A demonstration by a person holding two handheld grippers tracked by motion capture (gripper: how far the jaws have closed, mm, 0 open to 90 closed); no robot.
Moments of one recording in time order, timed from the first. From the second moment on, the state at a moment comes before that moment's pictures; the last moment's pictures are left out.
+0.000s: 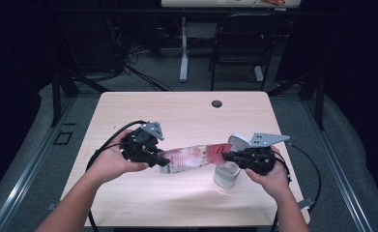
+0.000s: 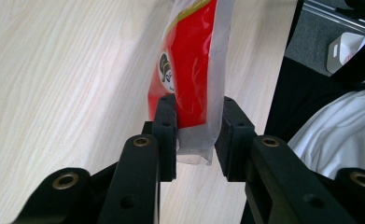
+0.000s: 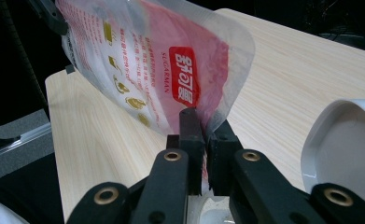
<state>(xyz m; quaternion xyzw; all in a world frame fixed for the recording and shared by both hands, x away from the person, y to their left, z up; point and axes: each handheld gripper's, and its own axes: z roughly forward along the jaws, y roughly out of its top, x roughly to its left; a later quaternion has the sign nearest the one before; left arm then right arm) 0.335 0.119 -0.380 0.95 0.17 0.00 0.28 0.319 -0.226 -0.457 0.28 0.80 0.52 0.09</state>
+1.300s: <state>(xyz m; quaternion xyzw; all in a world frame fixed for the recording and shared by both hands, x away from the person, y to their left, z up) 0.344 0.108 -0.364 0.94 0.16 -0.01 0.29 0.326 -0.239 -0.466 0.32 0.80 0.50 0.09</state>
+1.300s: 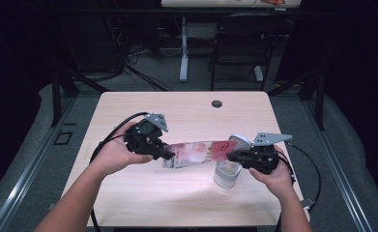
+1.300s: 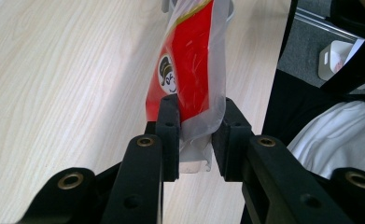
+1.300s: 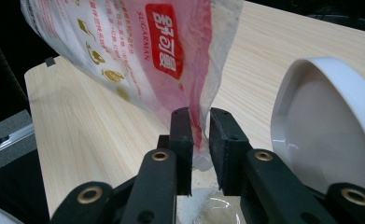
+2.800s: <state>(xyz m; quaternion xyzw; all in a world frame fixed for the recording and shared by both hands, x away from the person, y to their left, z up) 0.345 0.095 -0.355 0.95 0.14 -0.02 0.29 0.326 -0.247 -0.466 0.32 0.80 0.49 0.09</state>
